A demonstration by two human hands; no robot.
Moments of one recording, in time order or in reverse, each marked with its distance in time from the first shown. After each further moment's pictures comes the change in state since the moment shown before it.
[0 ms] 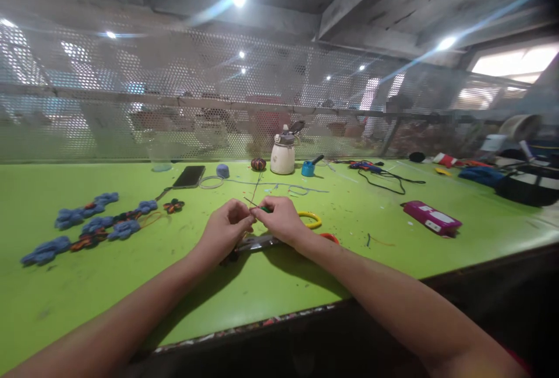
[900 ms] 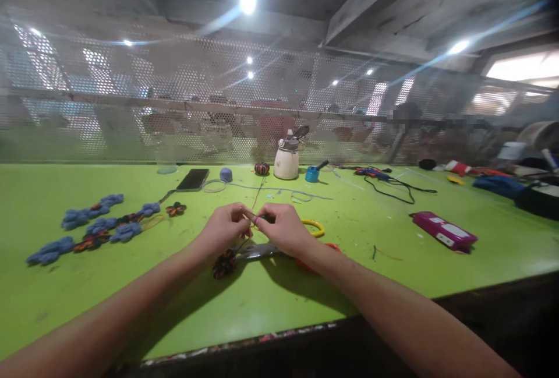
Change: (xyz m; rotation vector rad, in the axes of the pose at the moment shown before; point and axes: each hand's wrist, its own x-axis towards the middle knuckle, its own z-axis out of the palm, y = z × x) left_hand 0.016 0.009 -0.006 0.104 -0.056 -0.085; right_hand -0.005 -0.009 -0.013 -0.047 -0.110 -0.105
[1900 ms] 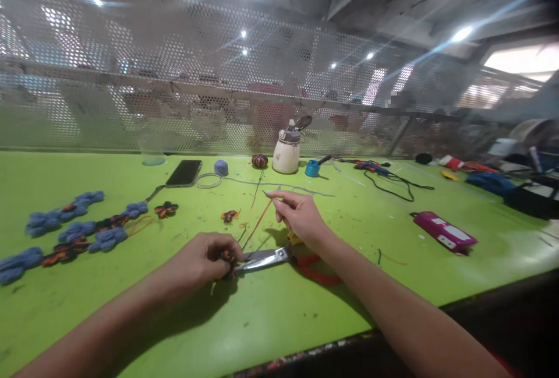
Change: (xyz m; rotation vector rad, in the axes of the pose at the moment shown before) left_hand -0.028 -0.009 -0.039 -0.102 -0.391 -0.175; right_hand 0.021 0.028 -0.015 0.336 0.061 0.209
